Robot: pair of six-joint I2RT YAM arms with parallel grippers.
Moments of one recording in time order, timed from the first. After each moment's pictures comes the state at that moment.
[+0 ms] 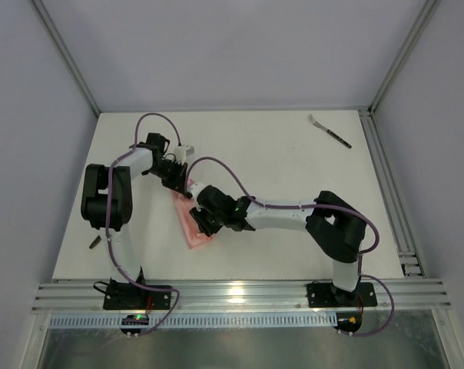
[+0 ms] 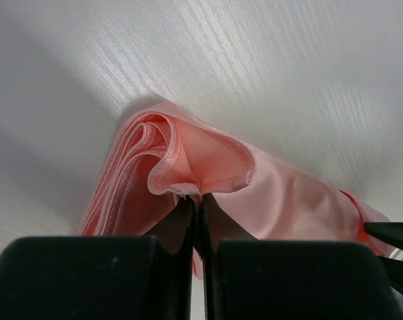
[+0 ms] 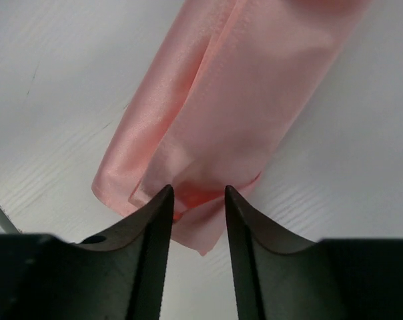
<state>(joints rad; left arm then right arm) -0.11 1.98 1.31 -0.67 0.59 0.36 1.07 1.85 1.20 -0.15 0.01 0.21</state>
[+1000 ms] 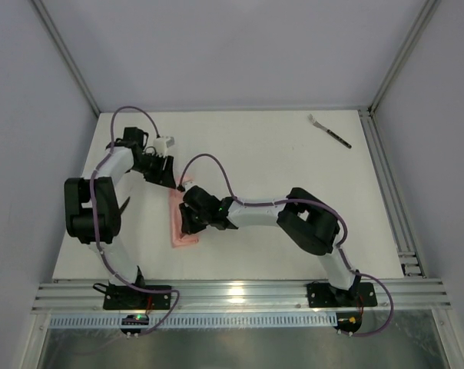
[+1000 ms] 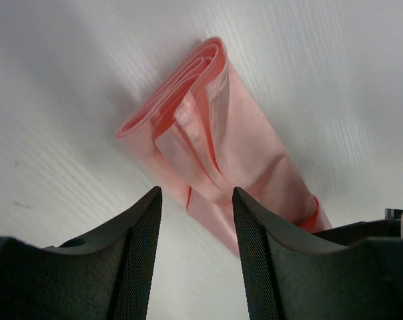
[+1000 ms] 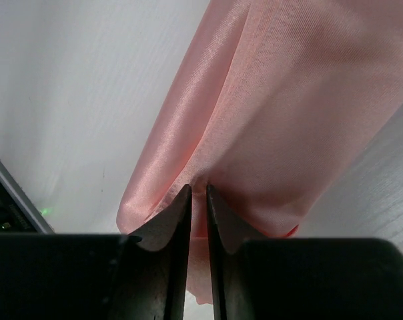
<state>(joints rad) -0.01 1.85 1.31 -0.74 0.57 0.34 1.08 2.09 1.36 -0.05 -0.07 0.57</state>
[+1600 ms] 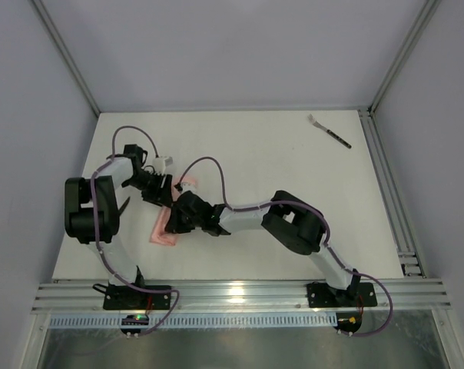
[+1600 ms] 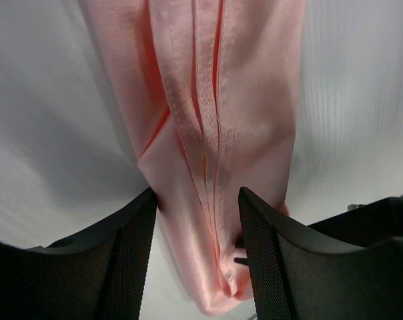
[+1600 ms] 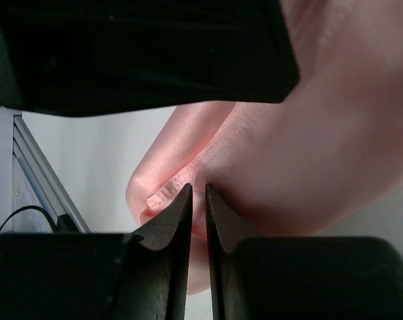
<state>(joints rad) 0.05 1.82 1.14 -0.77 0.55 0.36 1.11 2.21 1.40 0.21 -0.05 0.88</state>
